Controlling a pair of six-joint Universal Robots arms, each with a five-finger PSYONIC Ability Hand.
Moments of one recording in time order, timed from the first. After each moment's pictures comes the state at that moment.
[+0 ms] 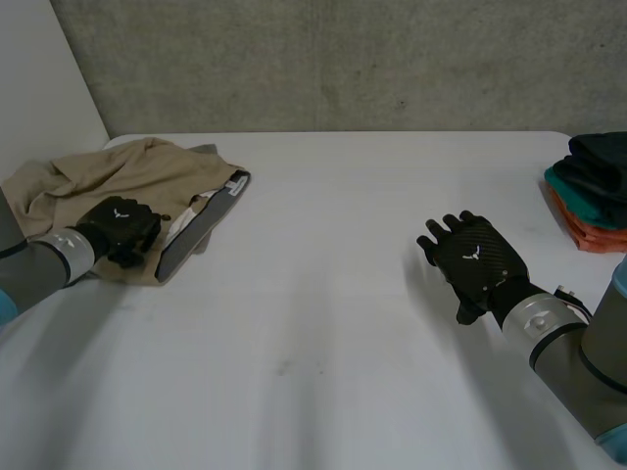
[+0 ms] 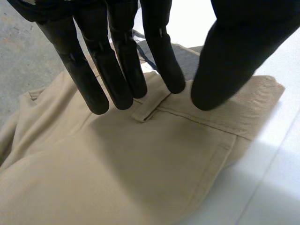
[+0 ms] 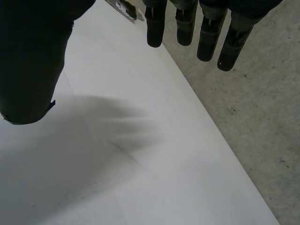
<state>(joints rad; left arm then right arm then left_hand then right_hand) 4.75 -2.31 -1.25 3.12 -1.07 3.86 1.82 -1.24 1.91 -0.45 1.20 2.44 1.03 1.01 1.01 1.01 0.83 0.21 0.22 0.22 0.24 0.06</state>
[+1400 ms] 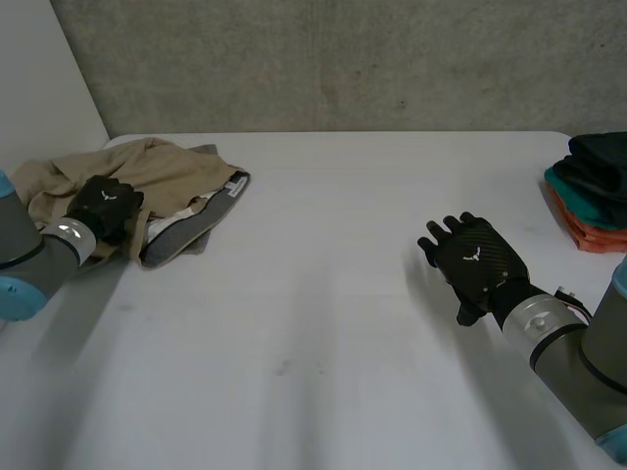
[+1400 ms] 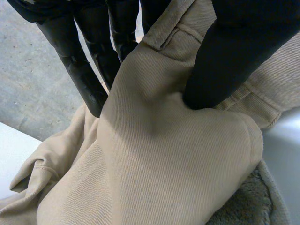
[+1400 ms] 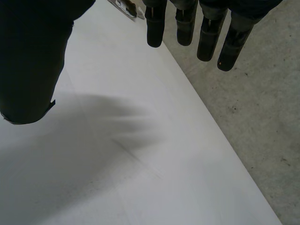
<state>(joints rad) 4.74 -2.42 -1.15 3.34 -1.20 3.88 1.81 -1.24 1.91 -0.45 1.20 2.44 1.01 1.18 1.16 1.19 0.93 0.21 0.22 0.22 0.24 0.06</state>
